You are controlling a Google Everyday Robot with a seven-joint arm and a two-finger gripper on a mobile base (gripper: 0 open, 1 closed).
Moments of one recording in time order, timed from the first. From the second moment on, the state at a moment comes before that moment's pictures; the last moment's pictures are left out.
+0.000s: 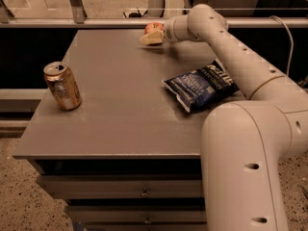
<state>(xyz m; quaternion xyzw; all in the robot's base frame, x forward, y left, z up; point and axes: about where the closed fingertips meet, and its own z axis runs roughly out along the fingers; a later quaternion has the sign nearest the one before) 0.914 -0.045 0.860 -0.31 0.78 0.14 0.53</state>
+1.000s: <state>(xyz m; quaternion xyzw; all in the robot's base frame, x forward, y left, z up) 0.882 -0.040 0.892 -0.32 0.76 0.18 0.54</state>
